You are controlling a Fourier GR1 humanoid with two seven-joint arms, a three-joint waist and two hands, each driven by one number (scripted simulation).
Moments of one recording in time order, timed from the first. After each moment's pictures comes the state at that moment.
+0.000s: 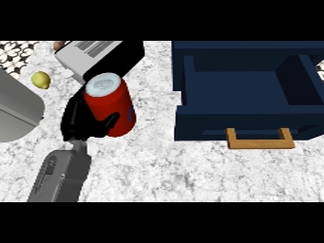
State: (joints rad) left arm -0.33 0.01 0.05 -1.29 0.32 0.06 -0.11; right arm 0.47 0.00 -0.74 -2.29 -0.58 0.52 0.25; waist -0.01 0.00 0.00
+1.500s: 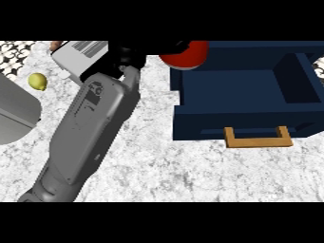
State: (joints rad) left arm -0.98 0.00 -0.11 -1.16 0.25 0.51 0.21; right arm 0.43 -0.02 -0.71 -2.28 -0.57 0.47 0.27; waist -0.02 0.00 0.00
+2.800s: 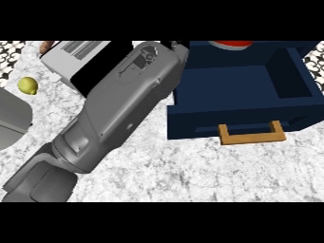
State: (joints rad) left arm -1.38 0.00 -0.34 -0.62 0.66 0.65 -0.02; right arm 0.37 -0.02 -0.66 -2.30 -0.54 0.45 0.30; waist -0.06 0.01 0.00
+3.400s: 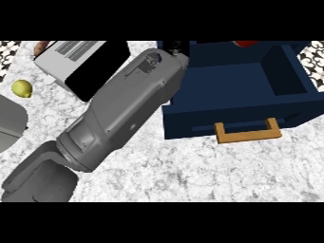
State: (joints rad) left arm -1.39 0.00 -0.49 -0.50 0.80 0.70 -0.08; right arm 0.37 -0.02 -0.67 -2.30 -0.55 0.46 0.31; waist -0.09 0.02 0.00
